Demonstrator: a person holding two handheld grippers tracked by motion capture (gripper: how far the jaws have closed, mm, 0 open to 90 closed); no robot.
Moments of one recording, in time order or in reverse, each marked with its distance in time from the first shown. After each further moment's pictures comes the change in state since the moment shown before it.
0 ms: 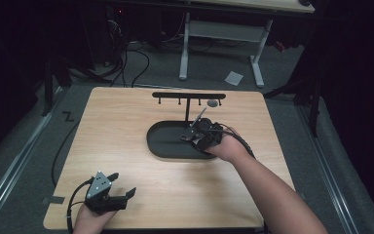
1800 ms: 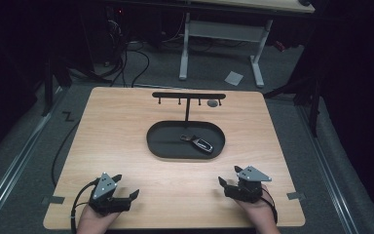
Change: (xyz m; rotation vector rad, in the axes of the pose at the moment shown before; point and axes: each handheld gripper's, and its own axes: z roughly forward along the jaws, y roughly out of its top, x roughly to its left) left arm -0.010 -0.001 0.008 0.037 0.007 0.024; right arm 0.066 -0.202 -0.002 -0.609 -0.071 0.342
